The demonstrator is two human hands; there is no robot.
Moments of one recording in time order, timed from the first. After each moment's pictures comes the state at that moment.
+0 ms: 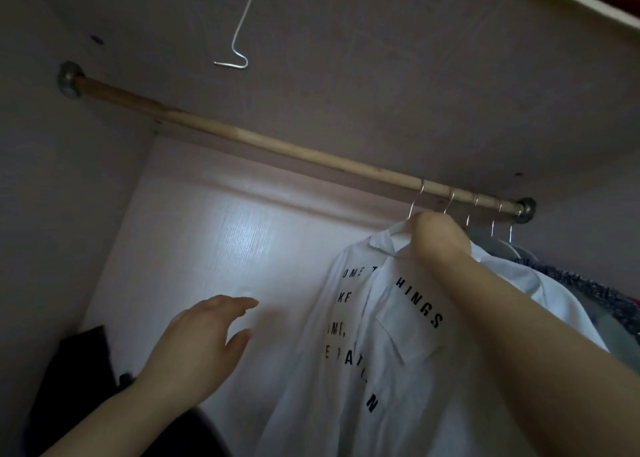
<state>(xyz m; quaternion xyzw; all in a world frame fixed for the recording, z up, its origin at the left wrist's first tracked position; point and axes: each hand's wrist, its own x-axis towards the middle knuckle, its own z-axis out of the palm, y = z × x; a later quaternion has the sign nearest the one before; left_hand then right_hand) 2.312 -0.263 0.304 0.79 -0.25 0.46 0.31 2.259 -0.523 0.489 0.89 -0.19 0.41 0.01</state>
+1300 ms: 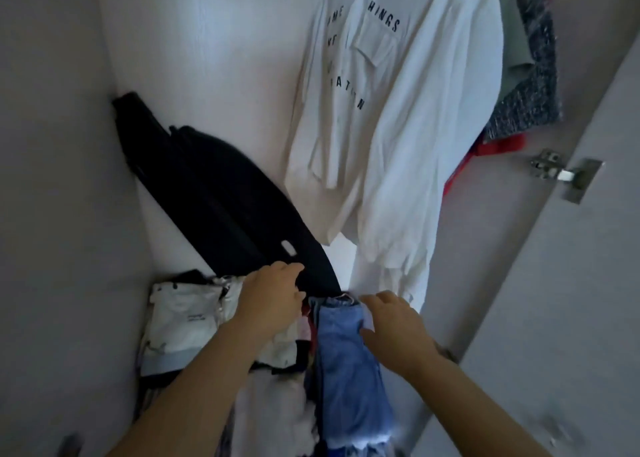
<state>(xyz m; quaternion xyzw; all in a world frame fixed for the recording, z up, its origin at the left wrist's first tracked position) 2.071 -0.243 0.045 0.93 -0.31 0.09 0.19 1.961 -0.413 0.031 0.99 -0.11 0.09 -0.06</state>
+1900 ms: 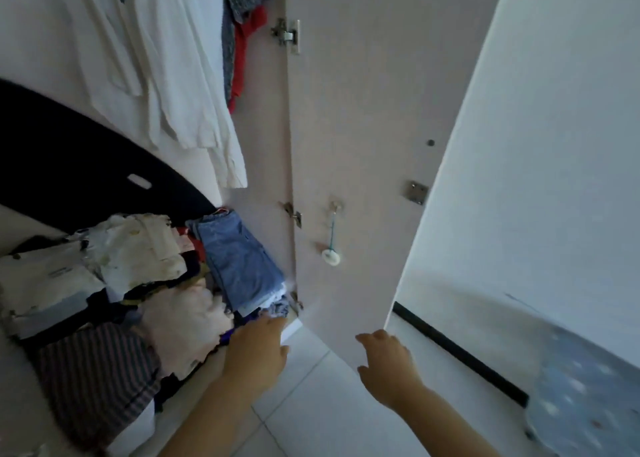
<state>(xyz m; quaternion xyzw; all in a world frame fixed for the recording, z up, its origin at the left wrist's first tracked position) 1.726 -0.232 -0.093 0.86 -0.51 -0.08 0.07 1.542 -0.345 -0.100 0.89 -0.41 -0.05 -0.17</state>
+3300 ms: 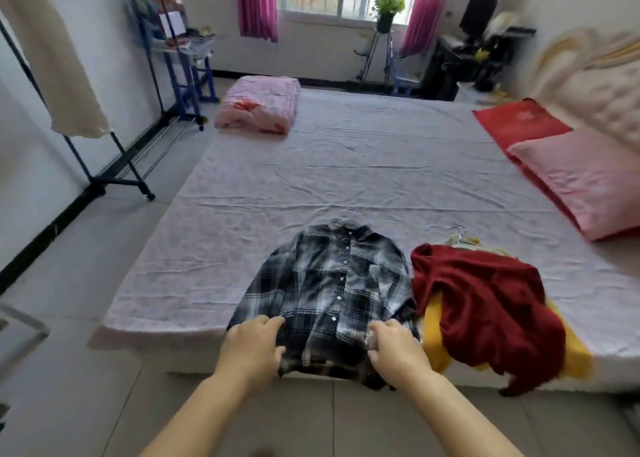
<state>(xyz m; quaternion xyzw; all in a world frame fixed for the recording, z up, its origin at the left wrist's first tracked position) 0.837 0.446 -0.118 -0.12 -0.98 -0.10 -0.13 0.860 0.682 -0.133 -0.08 -0.97 0.14 -0.18</state>
